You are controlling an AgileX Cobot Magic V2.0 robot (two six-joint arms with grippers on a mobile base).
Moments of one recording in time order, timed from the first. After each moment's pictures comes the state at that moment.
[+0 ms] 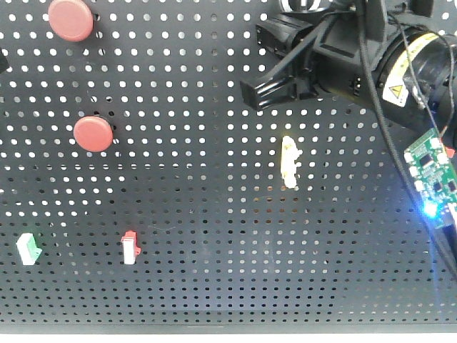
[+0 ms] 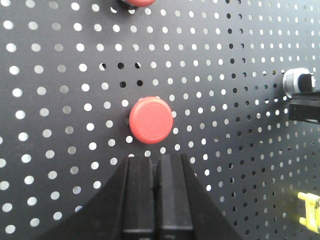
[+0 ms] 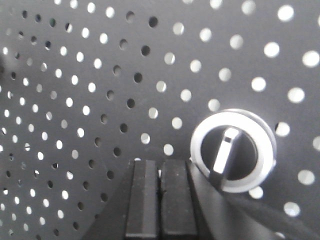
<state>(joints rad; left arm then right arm) -0.31 0.90 -1.01 0.92 -0.21 -0.89 0.59 1.35 -1.50 -0.56 0.11 0.26</state>
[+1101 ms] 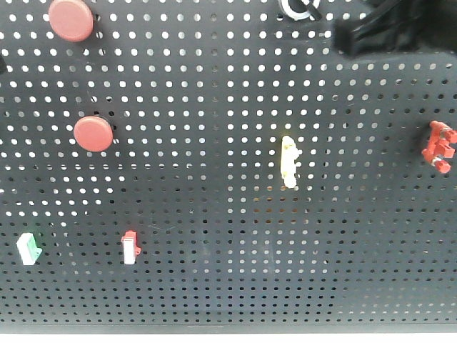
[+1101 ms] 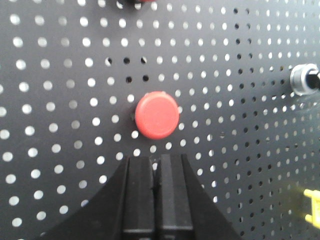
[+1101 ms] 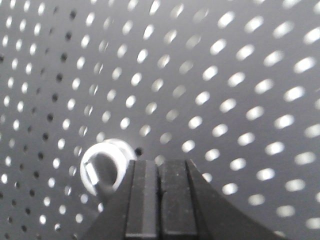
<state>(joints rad) -0.31 0.90 -1.01 0.92 -0.19 -0.89 0.52 1.16 -1.47 -0.58 0.16 0.27</state>
